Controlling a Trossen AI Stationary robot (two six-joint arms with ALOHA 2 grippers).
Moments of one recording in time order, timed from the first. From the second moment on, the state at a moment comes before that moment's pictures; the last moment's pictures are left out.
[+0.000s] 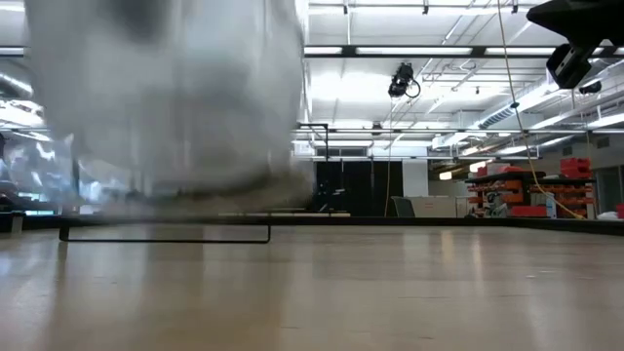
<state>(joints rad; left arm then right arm) -0.57 2.03 1.76 -0.99 -0.04 -1.61 0.76 0.12 0.28 -0.17 0.80 0.47</state>
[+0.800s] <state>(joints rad) -0.63 1.62 1.76 -1.19 -0.17 -1.74 0.76 0.12 0.28 -0.17 0.80 0.47</state>
